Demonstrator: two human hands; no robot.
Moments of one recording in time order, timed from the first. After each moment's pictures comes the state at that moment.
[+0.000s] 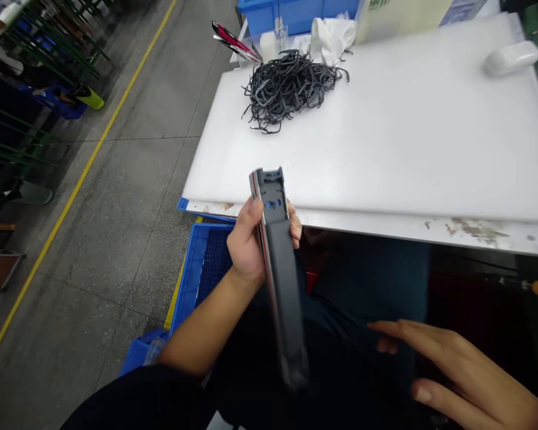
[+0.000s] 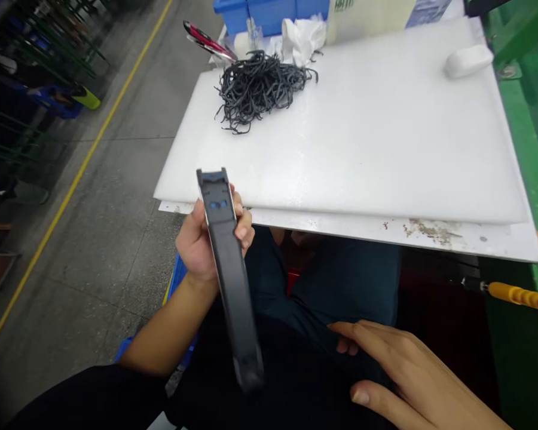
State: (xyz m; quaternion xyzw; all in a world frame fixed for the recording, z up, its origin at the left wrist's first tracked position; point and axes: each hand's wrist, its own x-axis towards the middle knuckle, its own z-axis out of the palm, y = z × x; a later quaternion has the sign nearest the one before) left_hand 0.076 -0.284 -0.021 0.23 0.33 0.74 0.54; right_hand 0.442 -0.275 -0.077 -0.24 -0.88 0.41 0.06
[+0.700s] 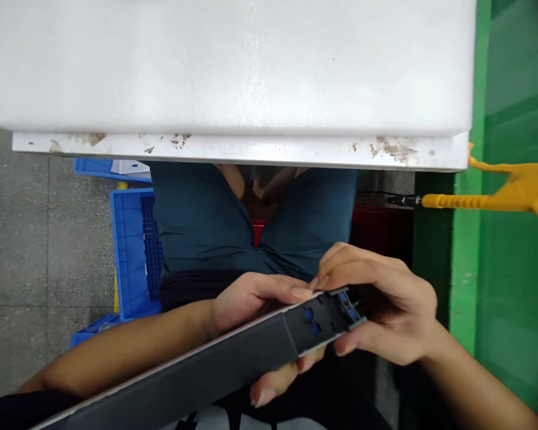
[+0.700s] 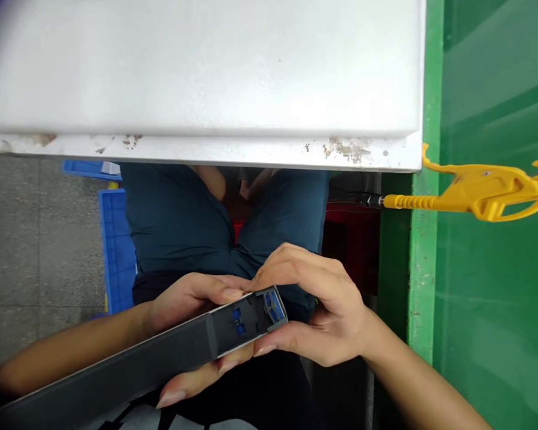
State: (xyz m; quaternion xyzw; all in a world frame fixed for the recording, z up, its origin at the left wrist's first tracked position) left_hand 0.181 -0.365 -0.058 -0.05 0.07 0.20 0.97; right_hand 0.388 -0.277 -0.034 -0.15 -0.69 0.63 0.32
